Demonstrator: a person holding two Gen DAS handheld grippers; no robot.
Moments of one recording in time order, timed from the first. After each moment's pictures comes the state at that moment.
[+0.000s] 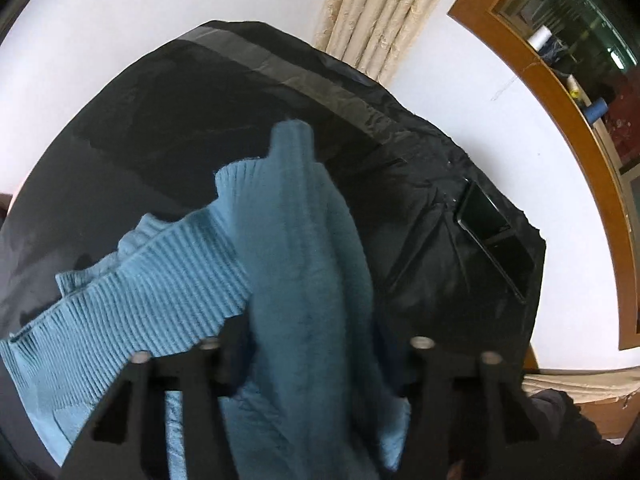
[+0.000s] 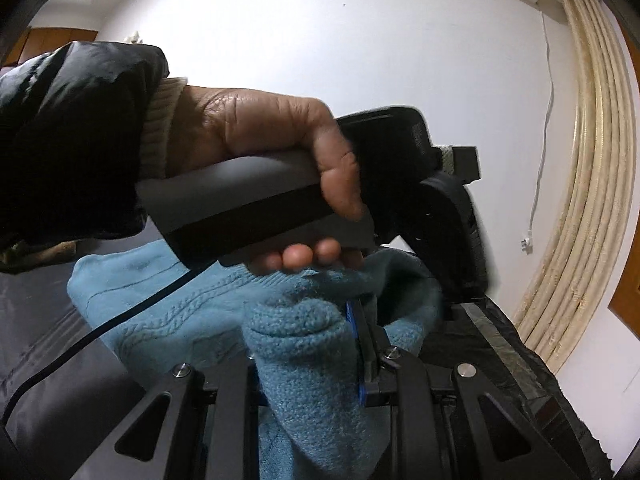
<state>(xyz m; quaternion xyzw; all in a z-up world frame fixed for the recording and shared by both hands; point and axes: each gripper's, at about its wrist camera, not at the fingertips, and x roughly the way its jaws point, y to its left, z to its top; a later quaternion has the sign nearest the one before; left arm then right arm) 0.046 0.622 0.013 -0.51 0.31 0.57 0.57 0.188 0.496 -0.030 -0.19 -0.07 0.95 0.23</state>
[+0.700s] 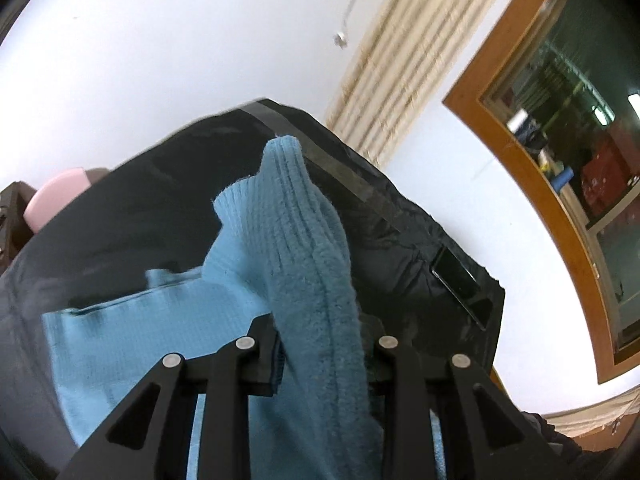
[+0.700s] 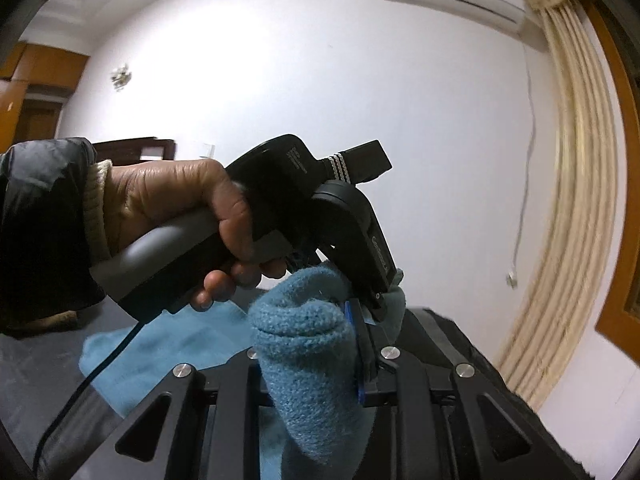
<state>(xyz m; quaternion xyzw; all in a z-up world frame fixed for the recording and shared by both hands) -0.030 0.527 0.099 -0.46 0.18 0.63 0.60 0.154 0.462 0.028 -0.12 -0.08 0.96 0.25</state>
